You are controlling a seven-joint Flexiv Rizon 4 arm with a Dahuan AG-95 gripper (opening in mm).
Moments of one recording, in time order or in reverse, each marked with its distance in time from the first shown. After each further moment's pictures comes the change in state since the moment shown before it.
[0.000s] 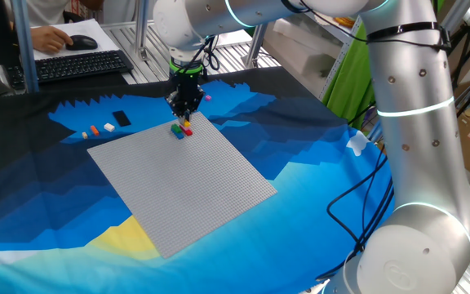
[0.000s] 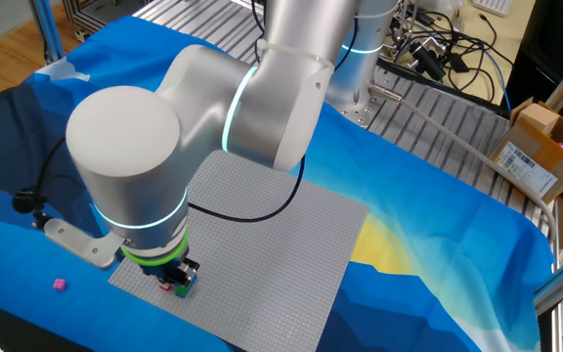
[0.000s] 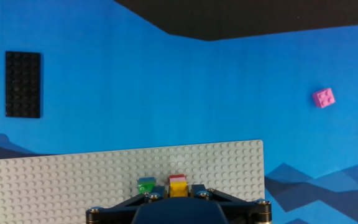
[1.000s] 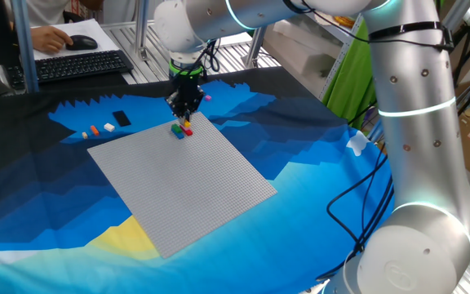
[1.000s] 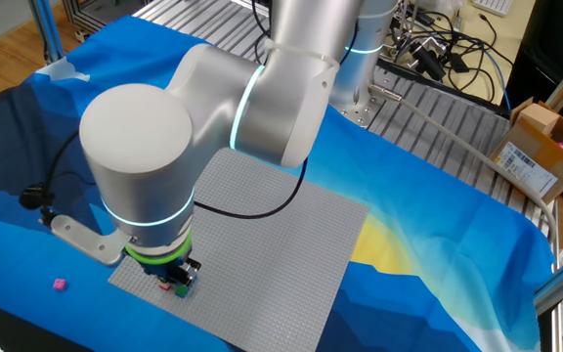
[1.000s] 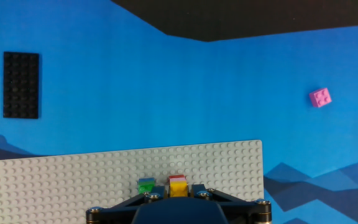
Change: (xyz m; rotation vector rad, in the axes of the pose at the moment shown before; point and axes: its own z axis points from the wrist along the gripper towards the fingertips) arm 0.000 0.000 0.000 0.032 -0.015 0.004
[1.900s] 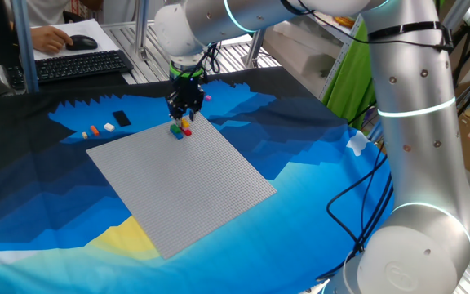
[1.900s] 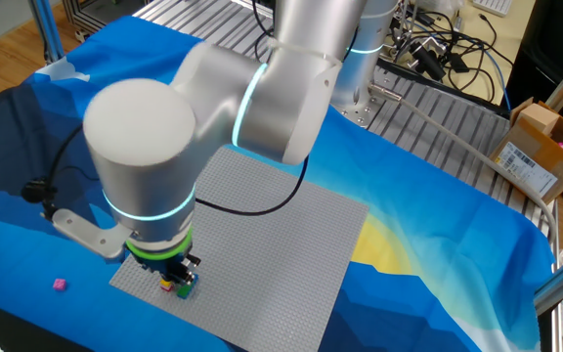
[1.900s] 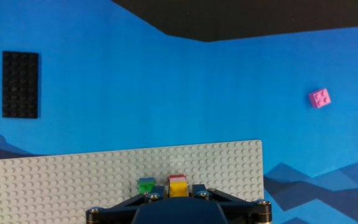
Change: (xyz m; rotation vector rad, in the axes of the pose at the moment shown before) arm 0.003 -0.003 -0.004 -0.019 -0.010 0.007
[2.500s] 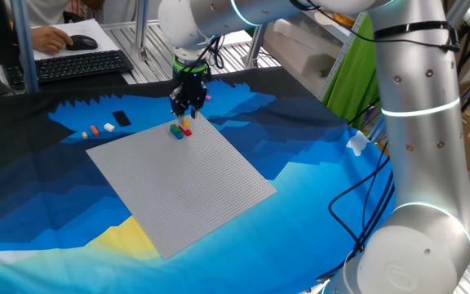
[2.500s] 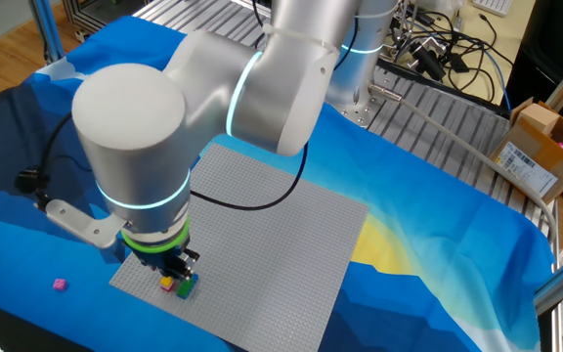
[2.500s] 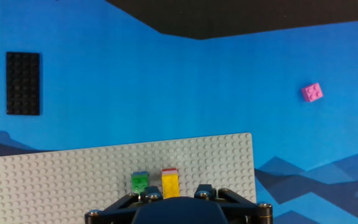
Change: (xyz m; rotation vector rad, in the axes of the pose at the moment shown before) arm 0.003 -0.002 -0.008 -0.024 -0.005 0.000
